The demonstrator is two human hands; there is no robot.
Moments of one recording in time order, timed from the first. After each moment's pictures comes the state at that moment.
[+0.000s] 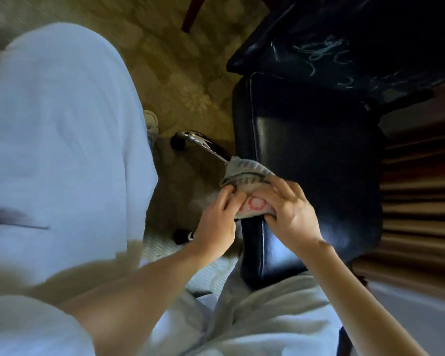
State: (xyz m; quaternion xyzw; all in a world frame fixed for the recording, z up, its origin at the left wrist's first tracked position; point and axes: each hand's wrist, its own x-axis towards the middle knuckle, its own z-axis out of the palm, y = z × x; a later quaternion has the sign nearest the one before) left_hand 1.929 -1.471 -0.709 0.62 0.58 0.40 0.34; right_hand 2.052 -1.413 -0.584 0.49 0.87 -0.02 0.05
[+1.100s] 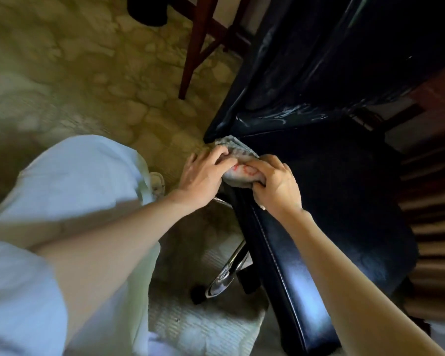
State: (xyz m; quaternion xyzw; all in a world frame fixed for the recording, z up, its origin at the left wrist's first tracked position) left_hand 1.826 -1.306 -0.650 0.75 0.59 0.27 0.11; right_hand 2.007 -1.288 -0.602 0.58 0.81 -0.06 -0.08
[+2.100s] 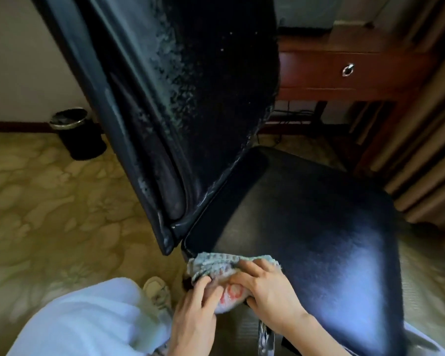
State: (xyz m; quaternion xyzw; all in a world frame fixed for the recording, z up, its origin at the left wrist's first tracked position) left_hand 1.849 -1.387 -0.660 0.84 0.48 0.19 0.14; right_hand 2.039 -1.398 -0.610 0.61 0.78 -0.09 -0.11
